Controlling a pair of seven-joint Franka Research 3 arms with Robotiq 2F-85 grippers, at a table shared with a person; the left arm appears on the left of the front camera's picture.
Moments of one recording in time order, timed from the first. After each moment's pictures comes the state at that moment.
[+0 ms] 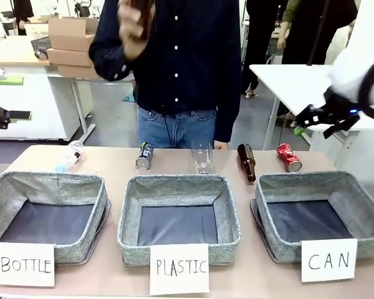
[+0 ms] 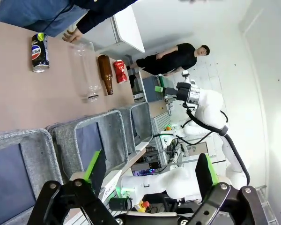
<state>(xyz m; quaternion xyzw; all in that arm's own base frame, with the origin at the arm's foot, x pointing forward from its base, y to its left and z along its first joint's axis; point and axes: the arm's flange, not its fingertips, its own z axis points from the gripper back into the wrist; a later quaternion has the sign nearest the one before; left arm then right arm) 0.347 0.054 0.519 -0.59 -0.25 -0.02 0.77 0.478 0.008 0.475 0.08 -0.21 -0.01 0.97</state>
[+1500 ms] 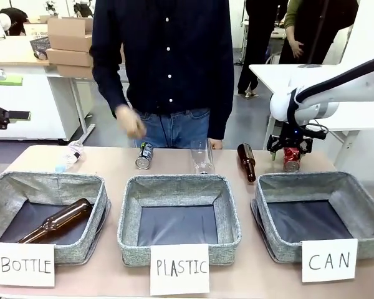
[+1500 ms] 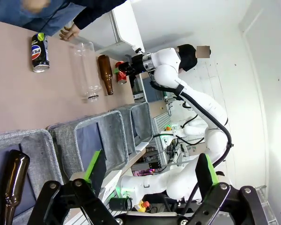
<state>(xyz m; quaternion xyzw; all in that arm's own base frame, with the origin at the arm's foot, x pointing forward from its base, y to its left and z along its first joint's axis) 0.347 0.054 0.519 -0.59 -0.25 -0.02 0.77 0.671 0.015 0.312 -0.02 -0.02 -0.11 0.99</state>
